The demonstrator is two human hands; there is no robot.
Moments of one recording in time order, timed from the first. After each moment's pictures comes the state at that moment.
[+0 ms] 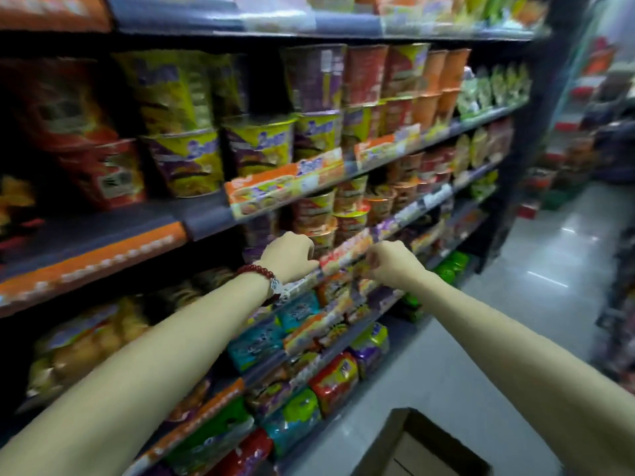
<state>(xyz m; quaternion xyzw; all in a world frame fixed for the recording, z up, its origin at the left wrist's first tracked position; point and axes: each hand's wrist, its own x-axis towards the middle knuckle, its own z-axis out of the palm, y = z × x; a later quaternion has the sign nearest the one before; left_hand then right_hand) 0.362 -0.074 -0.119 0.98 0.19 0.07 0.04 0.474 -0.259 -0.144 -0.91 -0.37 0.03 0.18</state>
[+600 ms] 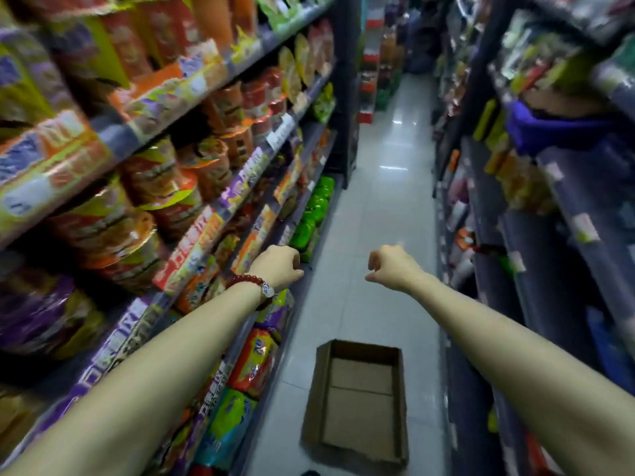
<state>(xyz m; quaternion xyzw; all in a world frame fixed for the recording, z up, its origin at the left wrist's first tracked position) 0.564 -0.207 -0.247 0.98 -0.07 -0.13 0.11 0.571 -0.442 -0.270 -0.97 -0.05 0.14 0.19</state>
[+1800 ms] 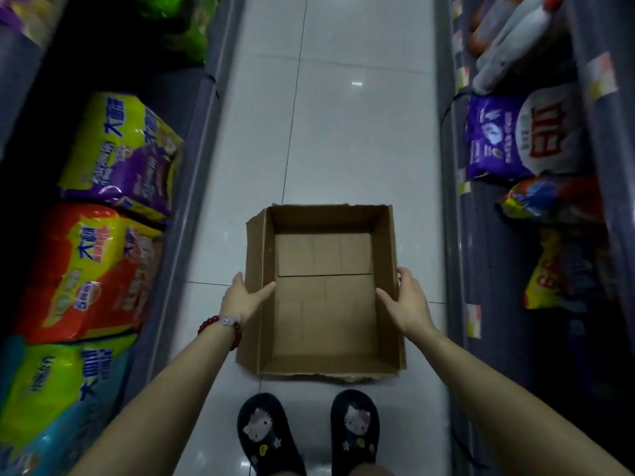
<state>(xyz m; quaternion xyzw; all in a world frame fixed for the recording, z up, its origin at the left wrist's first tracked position) 0.540 -0.236 -0.937 0.83 0.25 -0.36 0.35 0.481 -0.518 -0.928 -0.86 0.30 0.24 0.33</state>
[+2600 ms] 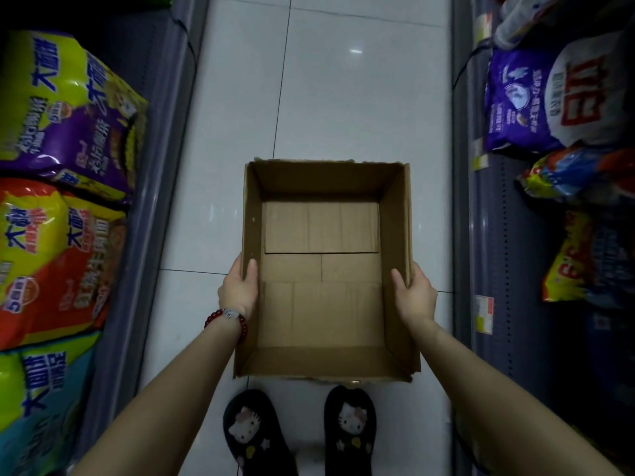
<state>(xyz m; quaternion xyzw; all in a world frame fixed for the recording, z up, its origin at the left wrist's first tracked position) 0.540 -0.265 -0.987 0.83 0.29 -0.26 0.40 0.482 -0.532 -0.984 -0.81 0.42 0.15 0.39</state>
